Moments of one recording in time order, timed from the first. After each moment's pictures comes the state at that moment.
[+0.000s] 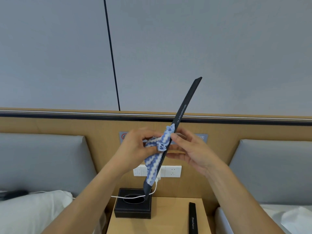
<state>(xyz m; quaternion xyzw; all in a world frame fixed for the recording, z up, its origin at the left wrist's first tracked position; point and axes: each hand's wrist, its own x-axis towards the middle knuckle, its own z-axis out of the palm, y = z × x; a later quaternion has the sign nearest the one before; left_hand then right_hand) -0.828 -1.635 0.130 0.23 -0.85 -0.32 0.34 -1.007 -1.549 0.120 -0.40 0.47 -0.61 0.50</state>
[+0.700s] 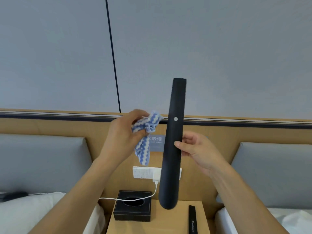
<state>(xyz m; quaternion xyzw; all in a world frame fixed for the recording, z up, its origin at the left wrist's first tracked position) -0.812 -1.642 0.158 0.31 -0.83 -0.19 0.43 -1.019 -1.545 0.123 -0.45 0.57 -0.56 0.39</state>
